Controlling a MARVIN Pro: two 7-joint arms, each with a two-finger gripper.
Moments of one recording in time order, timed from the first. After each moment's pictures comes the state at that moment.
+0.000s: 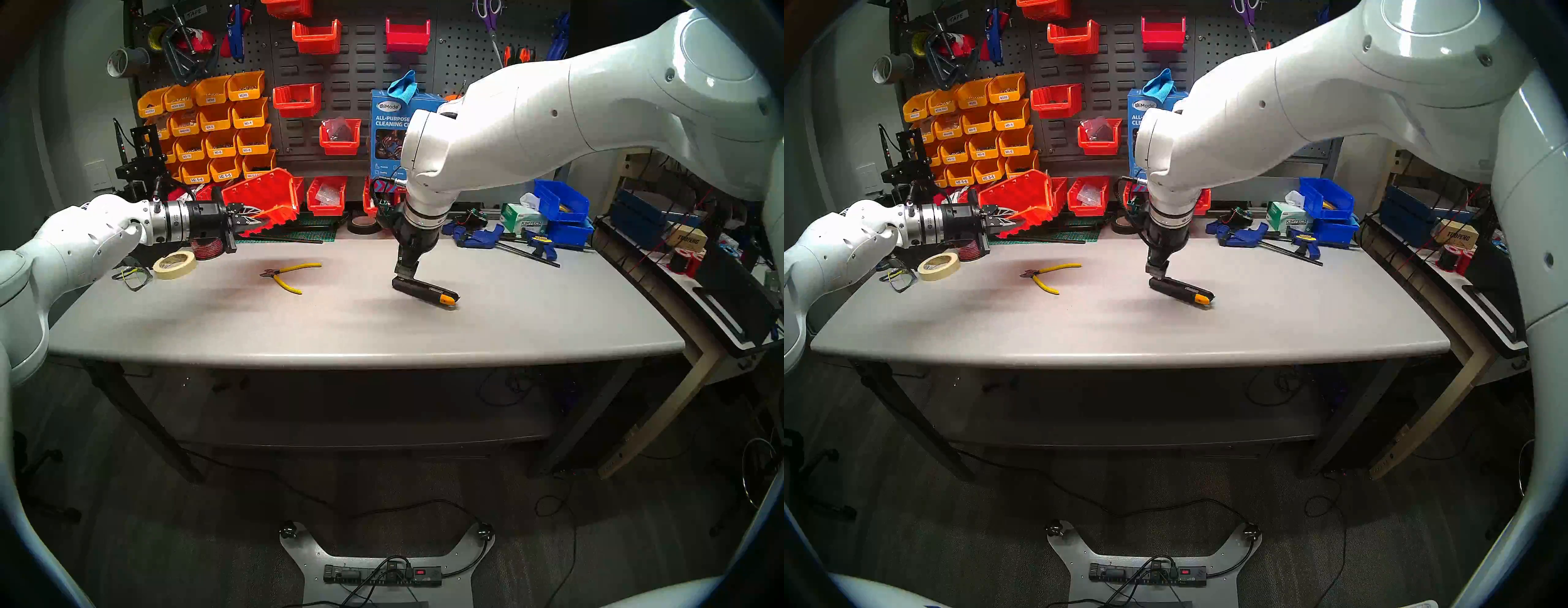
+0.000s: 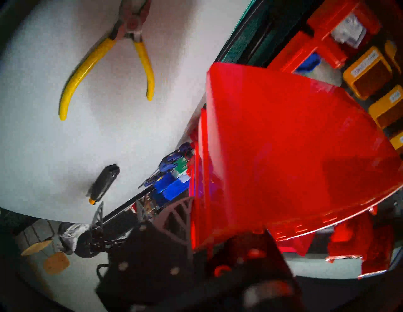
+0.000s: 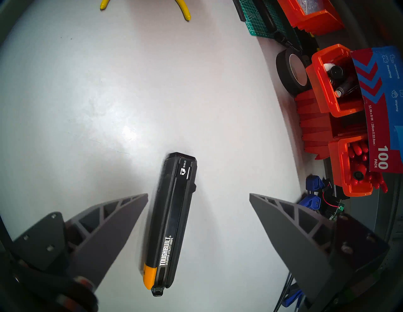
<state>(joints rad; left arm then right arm) 0.05 -0.77 0.21 -0.50 1.94 0.58 0.95 0.60 -1.54 -1.00 -1.15 1.65 0.58 0.38</state>
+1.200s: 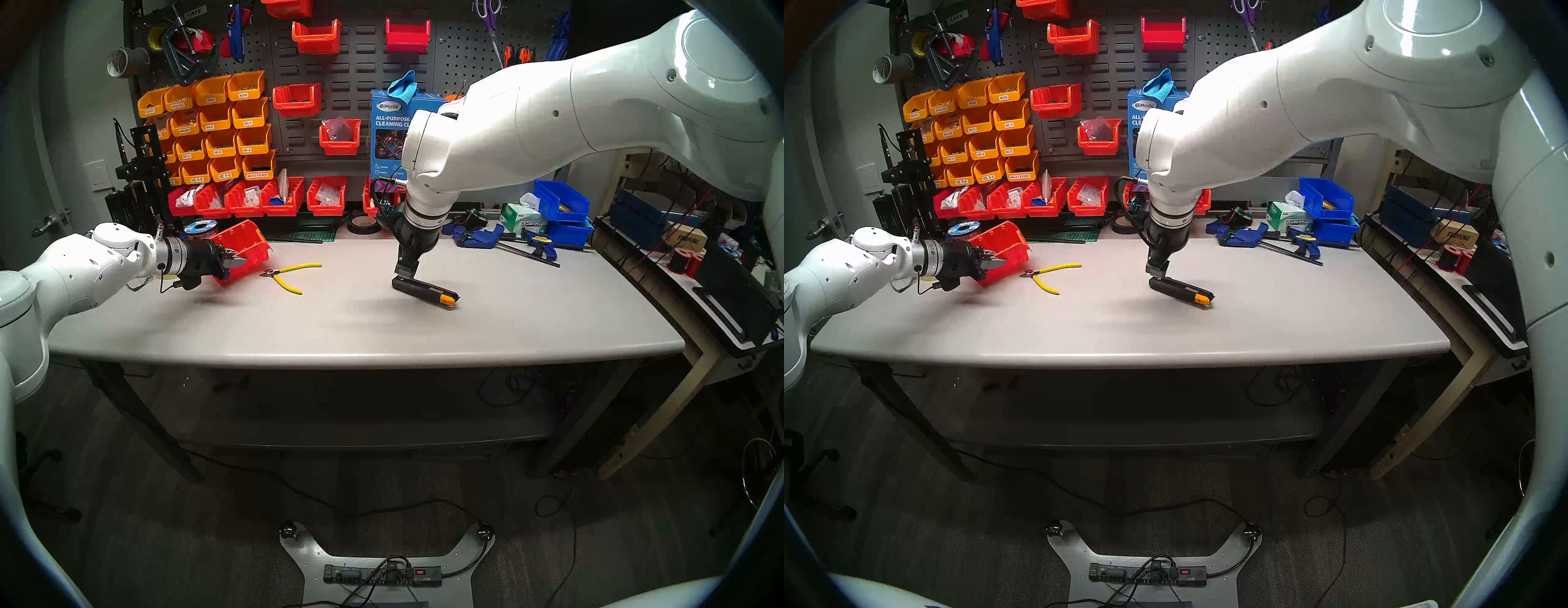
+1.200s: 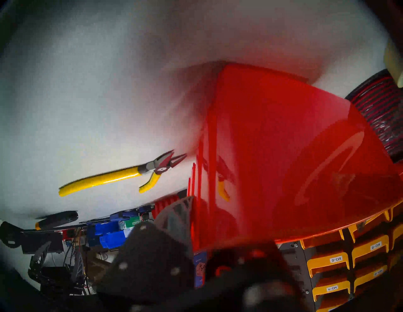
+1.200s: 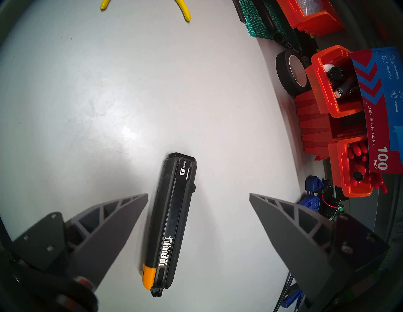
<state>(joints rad) 0.10 -0.72 0.28 -0.58 1.92 0.15 0.79 0.61 -1.54 -1.00 -1.15 1.64 0.57 0.38</state>
